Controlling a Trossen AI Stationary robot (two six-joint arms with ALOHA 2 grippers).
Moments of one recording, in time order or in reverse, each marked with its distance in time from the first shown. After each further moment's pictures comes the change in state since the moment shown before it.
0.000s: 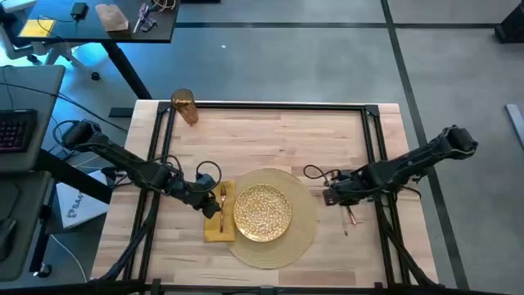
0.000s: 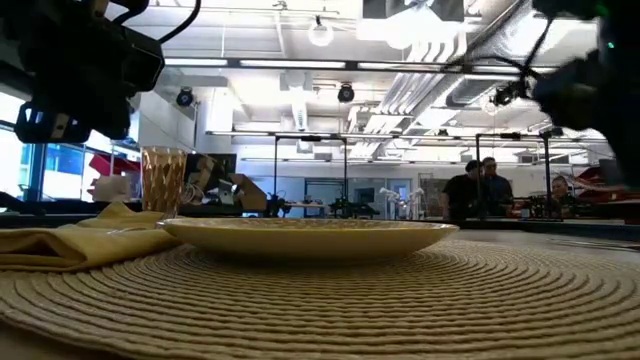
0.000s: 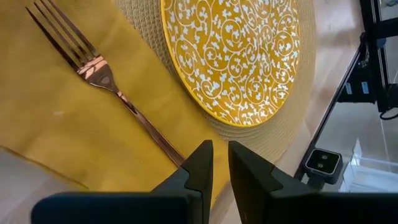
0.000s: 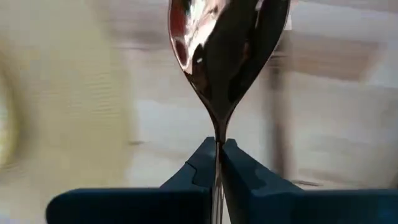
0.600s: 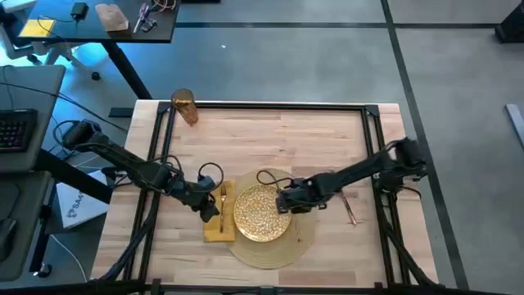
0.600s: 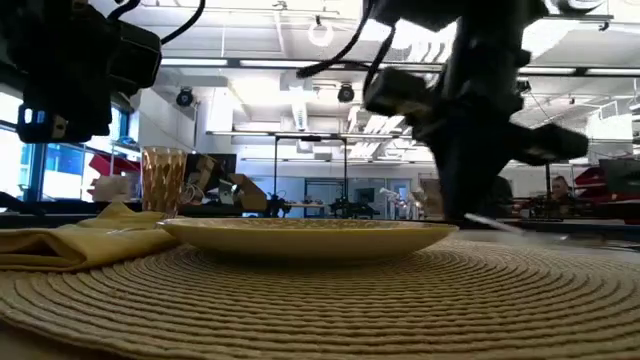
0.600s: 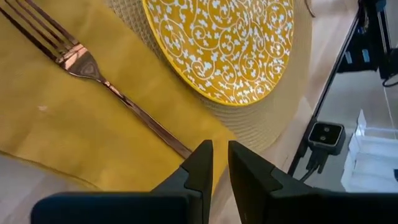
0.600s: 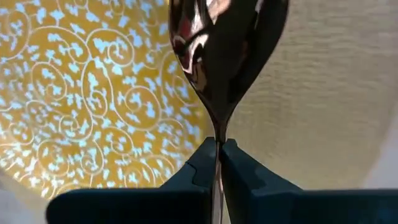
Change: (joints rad) left arm 0.000 0.000 0.000 0.001 0.075 0.113; right arm -0.088 0.608 0.416 0.204 -0.005 -0.115
